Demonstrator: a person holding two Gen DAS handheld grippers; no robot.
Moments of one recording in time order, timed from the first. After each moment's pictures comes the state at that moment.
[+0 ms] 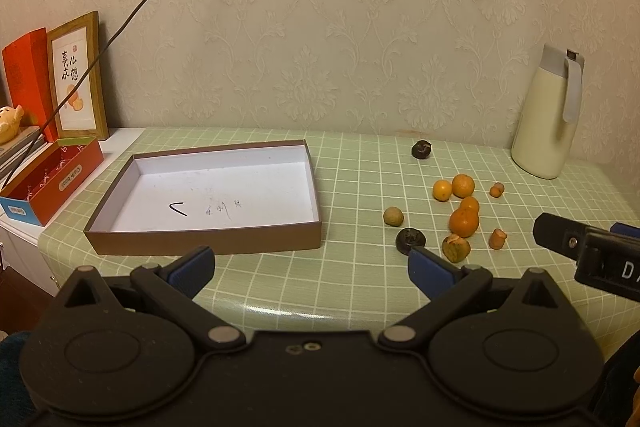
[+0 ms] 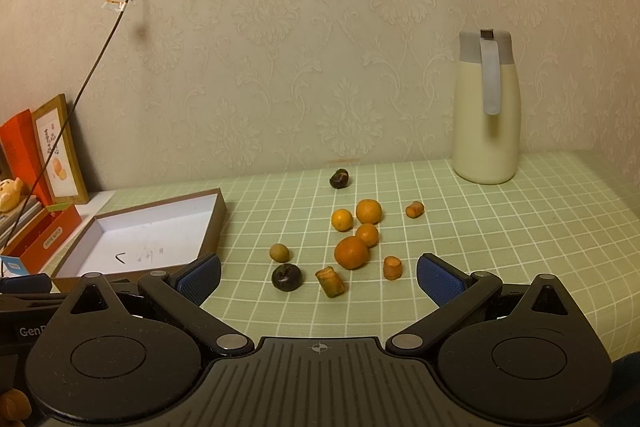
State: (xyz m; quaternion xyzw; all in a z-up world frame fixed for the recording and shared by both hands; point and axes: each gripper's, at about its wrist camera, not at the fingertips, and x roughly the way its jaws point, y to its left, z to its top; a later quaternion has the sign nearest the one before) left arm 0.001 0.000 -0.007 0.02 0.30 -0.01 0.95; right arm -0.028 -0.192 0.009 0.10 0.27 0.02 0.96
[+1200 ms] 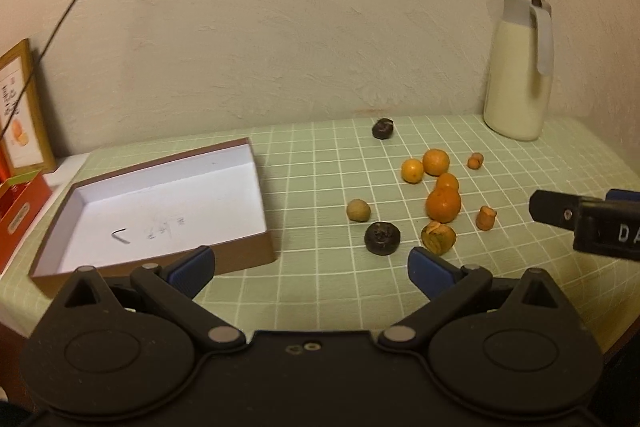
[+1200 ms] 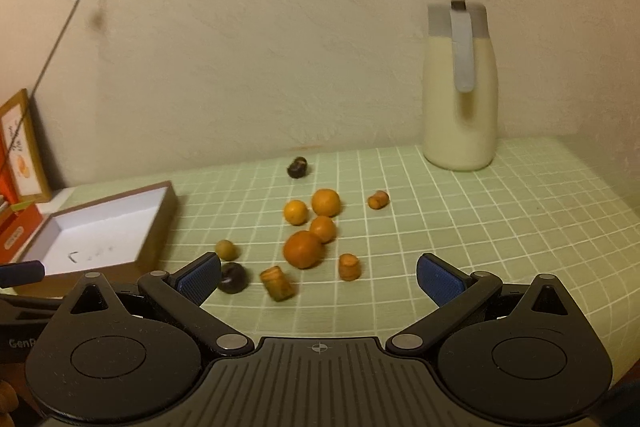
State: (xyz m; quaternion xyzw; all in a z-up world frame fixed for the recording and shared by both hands) left arm 0.050 -0.038 -0.043 0.07 0.31 -0.08 0.94; right arm 0.010 -0.229 -0.030 0.11 0.29 -0.02 0.95
